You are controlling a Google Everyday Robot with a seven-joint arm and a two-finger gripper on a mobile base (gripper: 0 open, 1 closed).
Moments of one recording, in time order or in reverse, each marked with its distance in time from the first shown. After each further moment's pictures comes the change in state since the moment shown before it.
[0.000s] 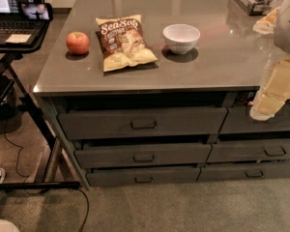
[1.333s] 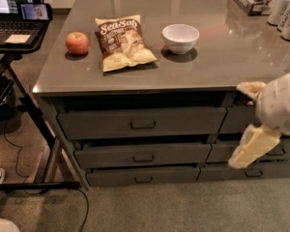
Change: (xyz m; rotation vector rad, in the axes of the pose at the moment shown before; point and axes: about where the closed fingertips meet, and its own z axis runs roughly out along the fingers) arm 0.033 0.052 0.114 -0.050 -0.229 0.056
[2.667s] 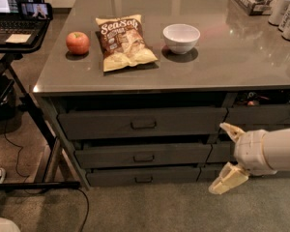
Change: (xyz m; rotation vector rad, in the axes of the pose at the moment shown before) arm 0.059 0.037 0.123 -0.012 -0.179 0.063
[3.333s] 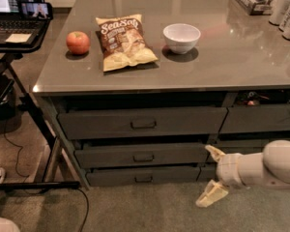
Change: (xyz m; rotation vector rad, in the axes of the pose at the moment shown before) arm 0.071 0.021 0.105 -0.066 -0.024 0.024
